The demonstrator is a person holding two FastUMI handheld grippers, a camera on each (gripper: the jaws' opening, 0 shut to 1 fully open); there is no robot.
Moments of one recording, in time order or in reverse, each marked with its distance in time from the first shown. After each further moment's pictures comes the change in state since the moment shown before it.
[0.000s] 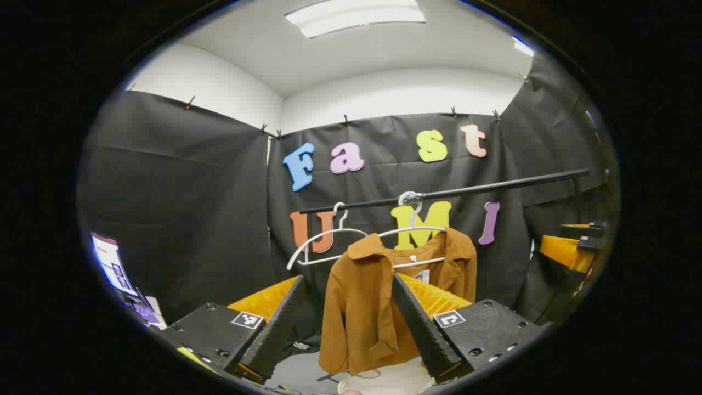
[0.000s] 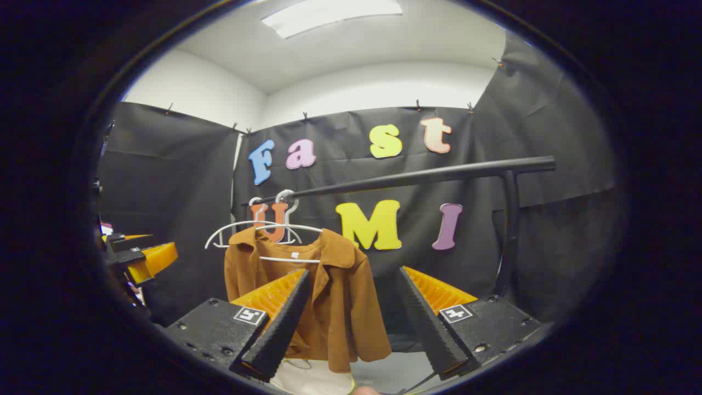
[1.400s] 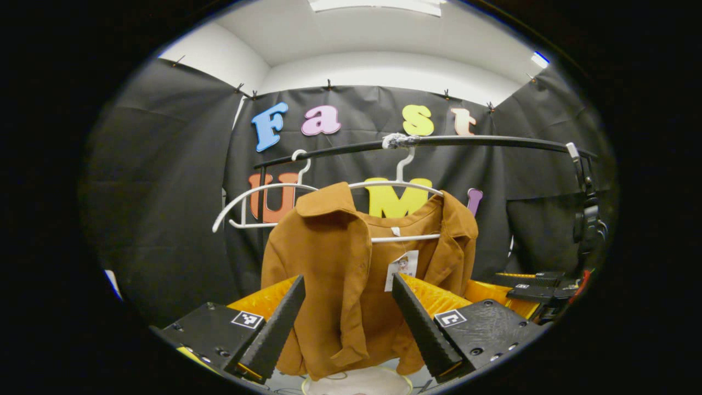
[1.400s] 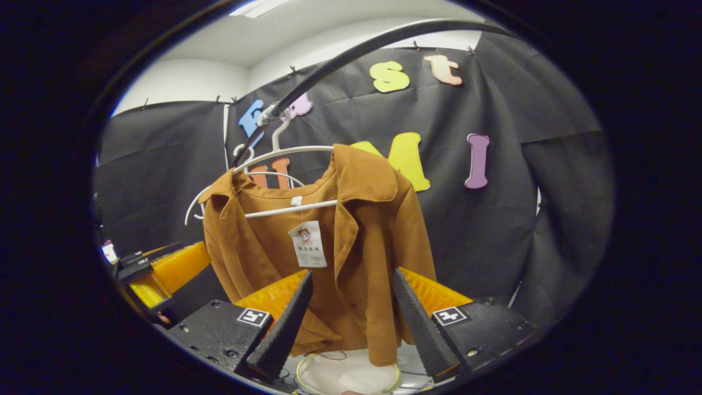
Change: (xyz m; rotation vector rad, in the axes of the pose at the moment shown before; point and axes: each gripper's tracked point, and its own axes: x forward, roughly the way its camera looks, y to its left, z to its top) left arm 0.127 -0.061 -0.099 -0.138 0.112 -0.194; right arm 0.155 0.053 -0.158 0.221 0.324 0.004
